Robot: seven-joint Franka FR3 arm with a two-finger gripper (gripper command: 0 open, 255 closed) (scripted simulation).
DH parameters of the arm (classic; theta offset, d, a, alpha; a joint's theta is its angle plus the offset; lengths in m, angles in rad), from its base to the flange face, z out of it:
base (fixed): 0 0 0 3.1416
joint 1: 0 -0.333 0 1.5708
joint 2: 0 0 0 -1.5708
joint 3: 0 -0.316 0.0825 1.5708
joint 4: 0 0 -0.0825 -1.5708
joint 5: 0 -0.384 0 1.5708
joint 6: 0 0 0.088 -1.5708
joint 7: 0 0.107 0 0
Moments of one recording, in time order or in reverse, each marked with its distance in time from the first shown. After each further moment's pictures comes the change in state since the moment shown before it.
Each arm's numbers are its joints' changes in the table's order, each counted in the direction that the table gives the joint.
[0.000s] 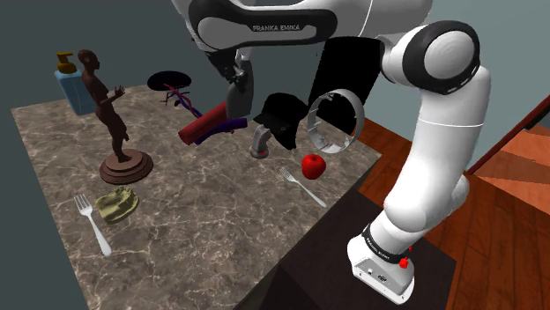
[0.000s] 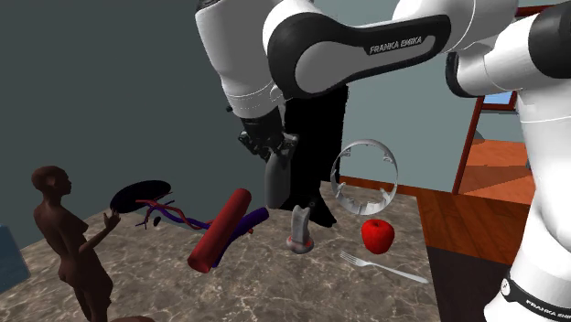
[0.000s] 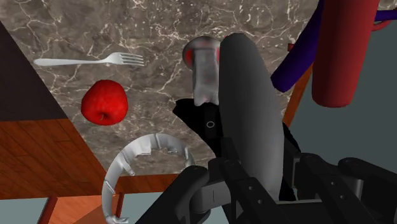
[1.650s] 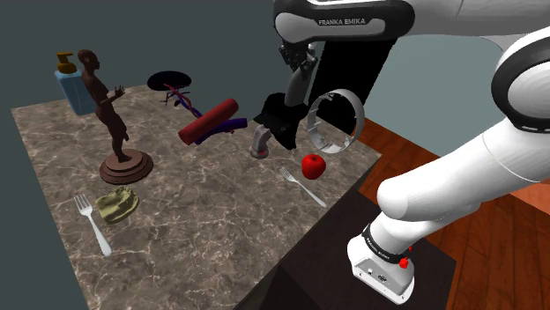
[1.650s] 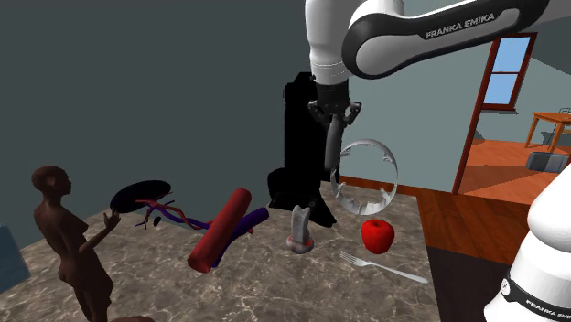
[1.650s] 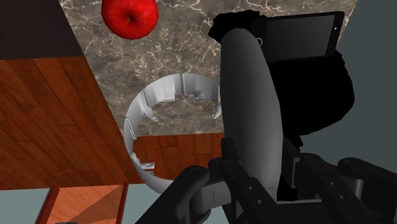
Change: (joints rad) arm 0.362 -0.640 0.189 0.516 -0.357 -0.338 -0.481
